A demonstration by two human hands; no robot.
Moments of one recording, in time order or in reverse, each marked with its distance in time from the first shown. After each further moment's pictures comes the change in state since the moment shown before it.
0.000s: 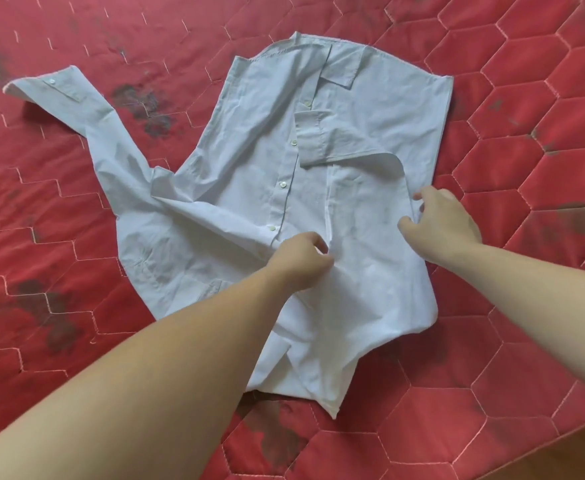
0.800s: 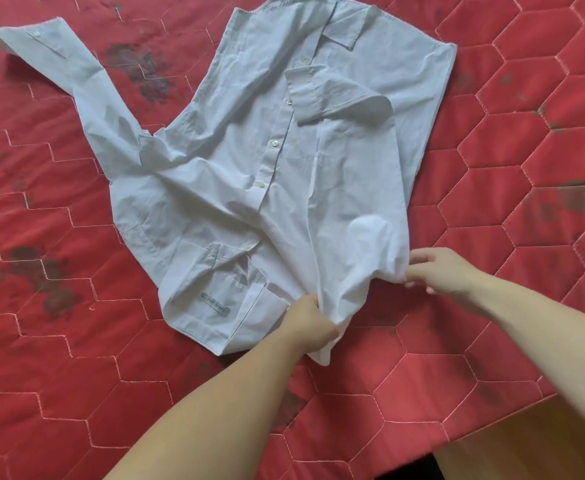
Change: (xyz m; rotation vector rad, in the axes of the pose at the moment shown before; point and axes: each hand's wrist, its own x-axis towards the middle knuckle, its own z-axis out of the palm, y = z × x) left_hand -0.069 -0.065 0.078 -0.190 -0.215 -0.178; right_hand -0.071 0.041 0.025 0.547 -0.588 0.201
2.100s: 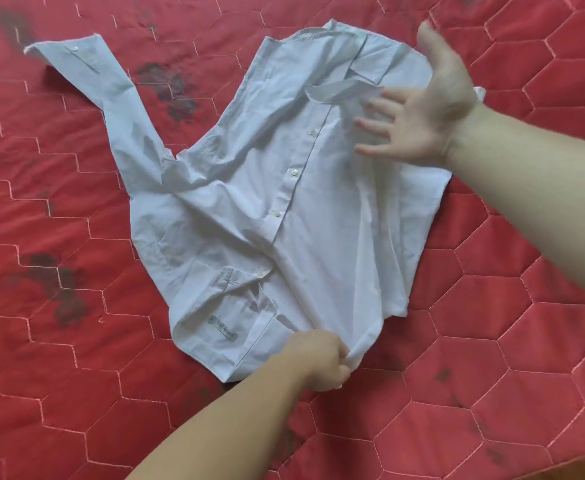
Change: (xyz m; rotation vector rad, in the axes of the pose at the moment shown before) left_hand 0.011 0.014 -0.015 0.671 -0.177 0.236; right_hand 0.048 -0.259 -0.048 0.765 -0.161 -0.148
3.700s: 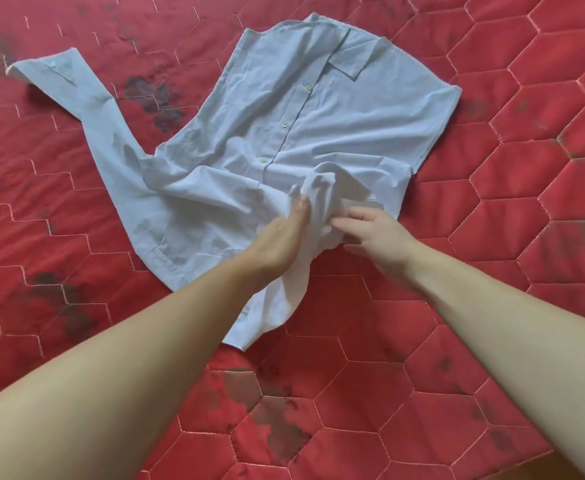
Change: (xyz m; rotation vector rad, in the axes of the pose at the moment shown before) left_hand -0.023 0.008 -0.137 -0.771 0.490 -0.095; right_hand -0.043 0.154 -0.027 -0.414 -0.097 -0.178
